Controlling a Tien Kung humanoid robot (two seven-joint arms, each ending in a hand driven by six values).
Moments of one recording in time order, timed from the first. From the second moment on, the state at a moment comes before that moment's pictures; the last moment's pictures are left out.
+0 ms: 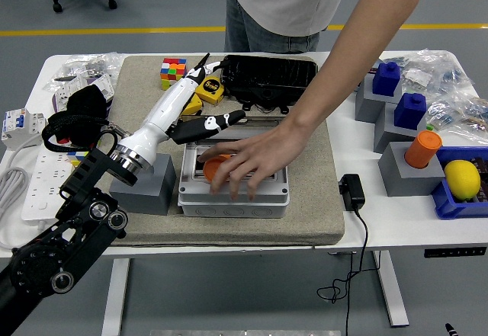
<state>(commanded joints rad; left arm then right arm) -0.33 0.15 -1.06 -1.42 1.78 0.15 -0.09 0.07 -0.07 1.53 0.18 -1.31 -0.04 -0.04</state>
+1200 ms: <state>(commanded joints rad) -0.33 0.16 -1.11 -1.39 2.05 0.12 0.01 0.08 -0.07 1.53 0.18 -1.31 -0.04 -0.03</state>
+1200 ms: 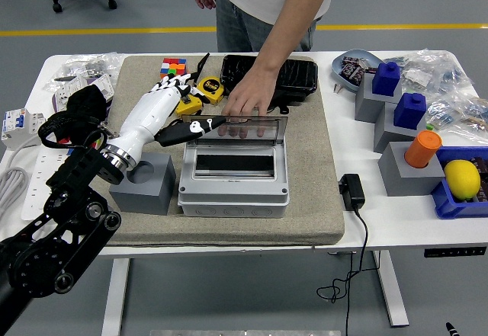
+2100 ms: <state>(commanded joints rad) -0.29 0.18 -1.04 -1.44 2.05 0.10 0.02 0.07 -0.07 1.53 0.18 -1.30 -0.04 -0.04</state>
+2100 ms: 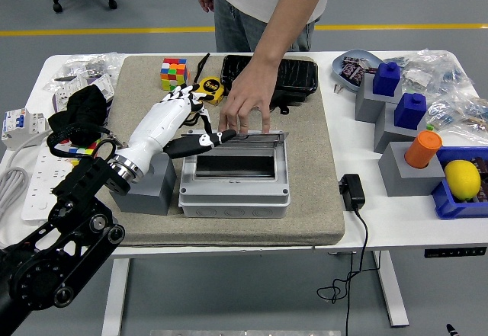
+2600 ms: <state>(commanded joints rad) -0.25 0.20 -0.97 -1.45 2.03 0.09 0.03 0.08 -0.07 1.53 0.18 -1.30 -0.04 -0.03</state>
